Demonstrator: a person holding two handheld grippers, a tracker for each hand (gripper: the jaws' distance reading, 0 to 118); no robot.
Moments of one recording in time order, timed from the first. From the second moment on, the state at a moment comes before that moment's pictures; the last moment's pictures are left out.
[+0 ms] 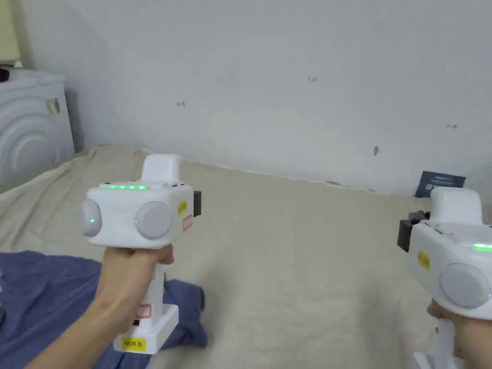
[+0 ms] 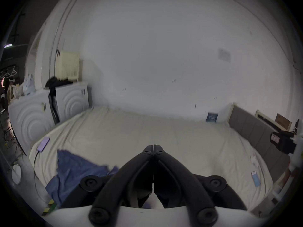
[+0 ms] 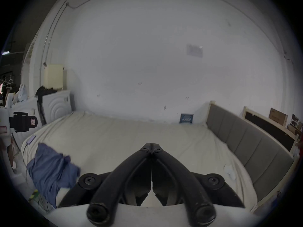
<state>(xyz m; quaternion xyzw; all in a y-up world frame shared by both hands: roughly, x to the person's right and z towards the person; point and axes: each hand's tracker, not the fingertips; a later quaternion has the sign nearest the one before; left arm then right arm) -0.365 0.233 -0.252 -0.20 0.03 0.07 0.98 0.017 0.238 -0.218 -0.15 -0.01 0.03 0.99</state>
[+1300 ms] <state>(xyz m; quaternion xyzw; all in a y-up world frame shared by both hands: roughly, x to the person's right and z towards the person) -0.484 0.004 -0.255 -0.48 0.08 0.08 0.87 -0.035 0.046 -0.158 -0.42 0.06 -0.03 0.91</state>
